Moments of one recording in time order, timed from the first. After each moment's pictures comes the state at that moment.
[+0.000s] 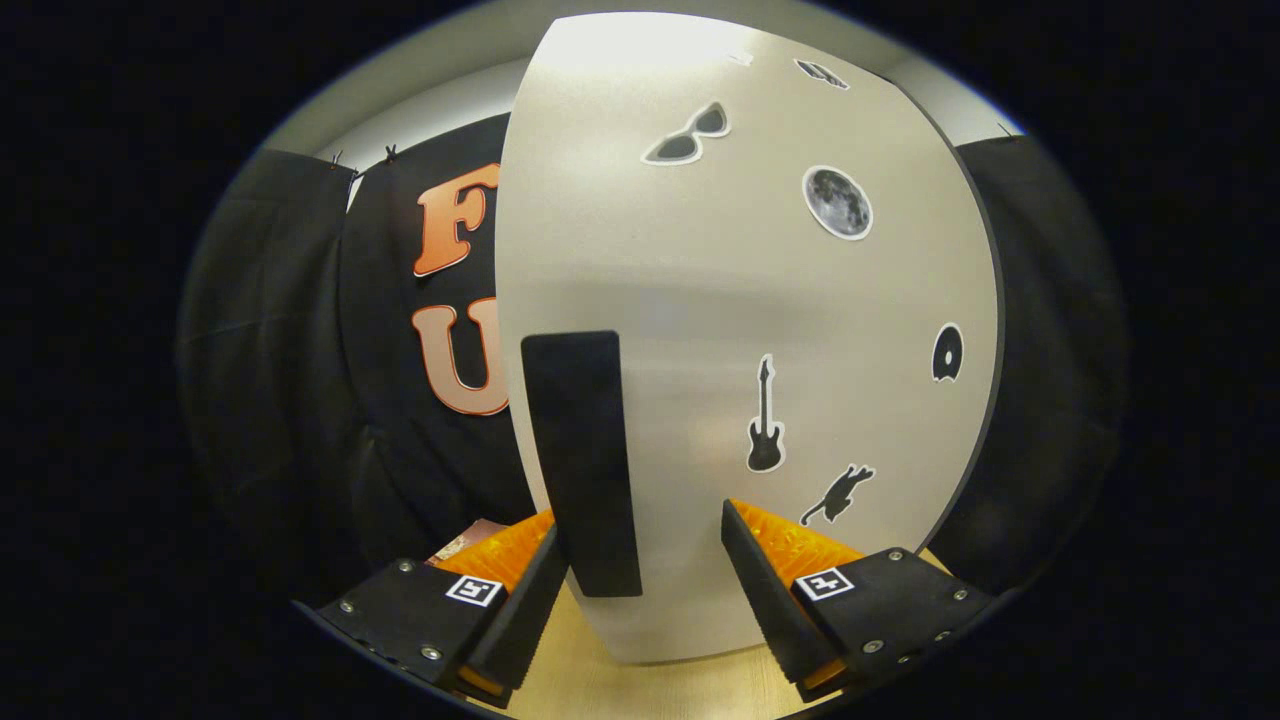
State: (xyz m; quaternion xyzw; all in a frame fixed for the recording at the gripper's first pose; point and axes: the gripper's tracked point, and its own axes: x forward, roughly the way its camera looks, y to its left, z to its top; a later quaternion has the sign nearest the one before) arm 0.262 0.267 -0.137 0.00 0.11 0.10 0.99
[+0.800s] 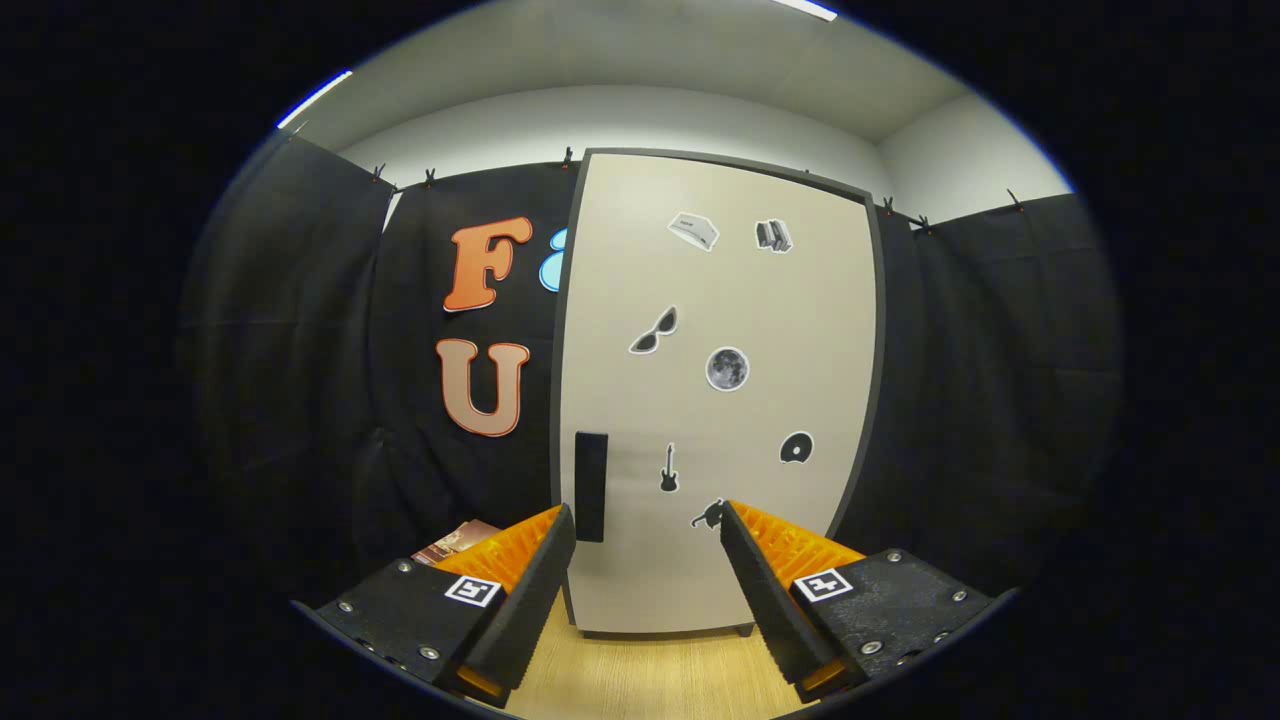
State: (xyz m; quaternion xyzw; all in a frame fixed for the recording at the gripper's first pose) arm 0.124 0.195 -0.045 -0.05 0.05 0.08 0.99
